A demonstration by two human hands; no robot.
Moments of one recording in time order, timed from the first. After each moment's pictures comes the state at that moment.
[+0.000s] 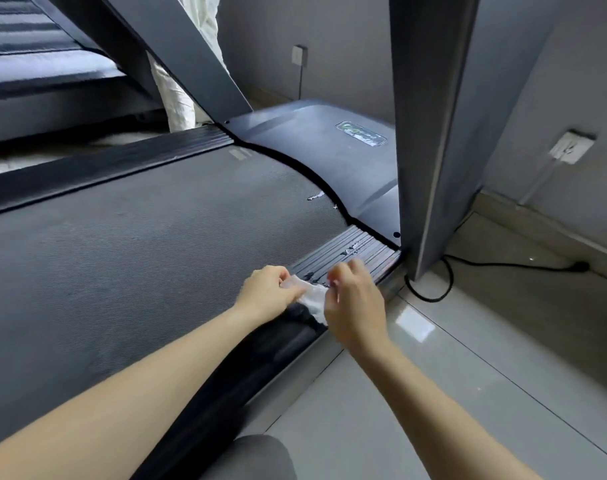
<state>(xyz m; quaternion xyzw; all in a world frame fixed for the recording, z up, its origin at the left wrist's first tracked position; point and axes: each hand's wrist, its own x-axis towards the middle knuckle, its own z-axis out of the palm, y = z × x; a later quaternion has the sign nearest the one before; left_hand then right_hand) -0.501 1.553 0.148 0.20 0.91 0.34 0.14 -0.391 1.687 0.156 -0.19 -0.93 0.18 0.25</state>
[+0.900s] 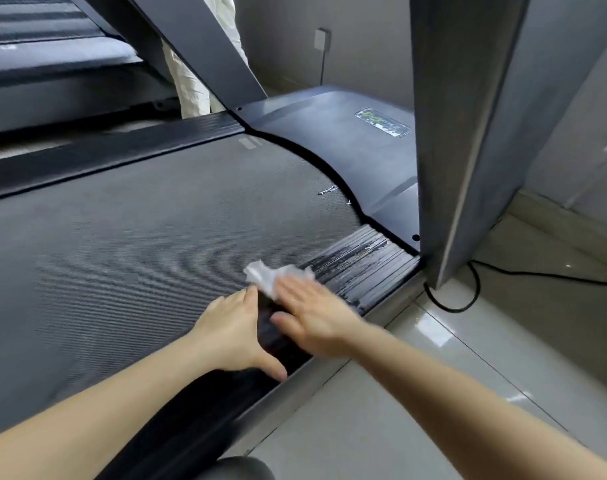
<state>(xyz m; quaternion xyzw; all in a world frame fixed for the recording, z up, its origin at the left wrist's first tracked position) -0.481 1.515 0.151 0.27 0.94 0.05 0.20 -0.449 1.705 0.101 0.18 -0.97 0.13 -0.01</state>
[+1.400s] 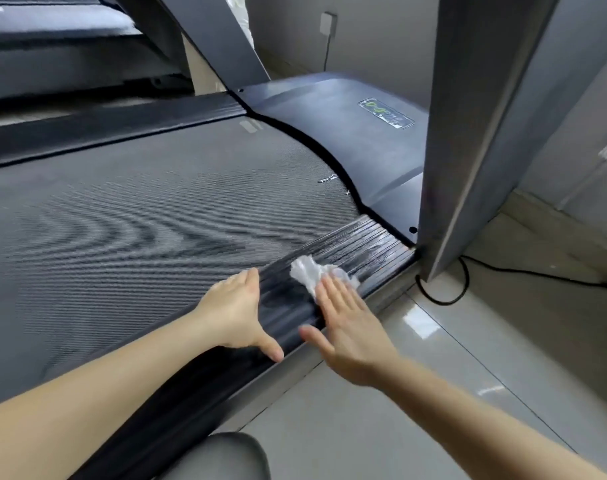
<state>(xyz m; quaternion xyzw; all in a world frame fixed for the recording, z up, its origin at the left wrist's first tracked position) -0.480 1.516 0.152 0.24 0.94 0.08 0.24 -0.374 1.722 0.107 0.03 -1.00 0.08 -0.04</state>
